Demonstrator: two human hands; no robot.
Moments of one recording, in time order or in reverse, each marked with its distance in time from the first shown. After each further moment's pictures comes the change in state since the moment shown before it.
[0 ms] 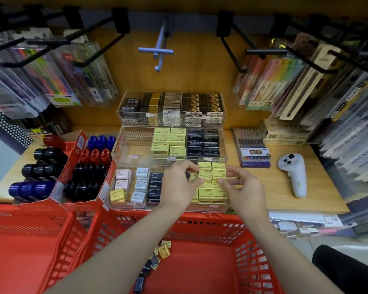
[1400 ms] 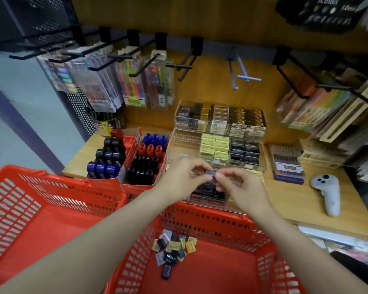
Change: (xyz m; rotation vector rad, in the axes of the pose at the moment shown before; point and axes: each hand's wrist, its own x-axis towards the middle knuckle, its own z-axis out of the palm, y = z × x) left_hand -0.030 -0.021 -0.130 -0.039 -0.186 0.234; right_hand -0.047 -0.104 0.036 0.252 -0.375 -0.113
